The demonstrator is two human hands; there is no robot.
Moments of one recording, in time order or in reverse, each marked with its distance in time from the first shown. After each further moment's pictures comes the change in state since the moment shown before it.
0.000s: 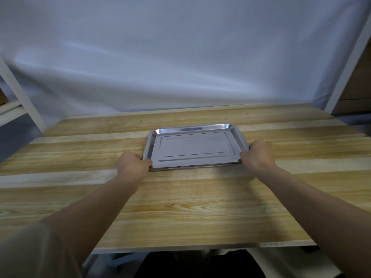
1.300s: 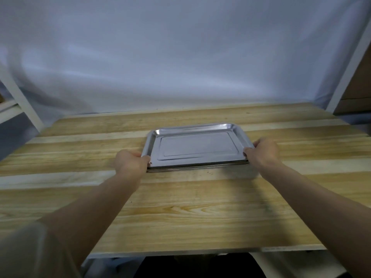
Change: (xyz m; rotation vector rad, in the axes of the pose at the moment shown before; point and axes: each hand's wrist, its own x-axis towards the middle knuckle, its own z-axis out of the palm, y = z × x) left_hand 0.007 0.007 0.005 -0.197 0.085 -0.064; right_hand 0.008 0.000 -0.009 0.160 0.035 0.048
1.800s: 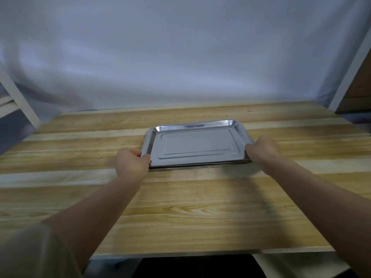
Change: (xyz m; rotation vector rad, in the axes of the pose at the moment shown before) left_hand 0.005 -0.008 0.007 0.057 0.059 0.054; right_hand 0.001 -0.009 -0.004 -0.063 -0.085 0.026
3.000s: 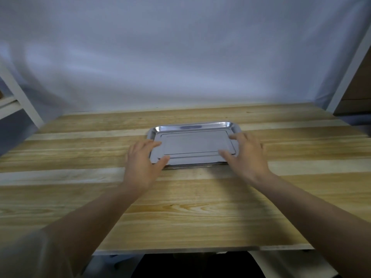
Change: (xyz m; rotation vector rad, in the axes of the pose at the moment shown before) left_hand -0.013 -0.014 -0.005 0.328 -0.144 0.658; right_hand -0.036 0.003 0.019 -0.267 0.138 -0.557
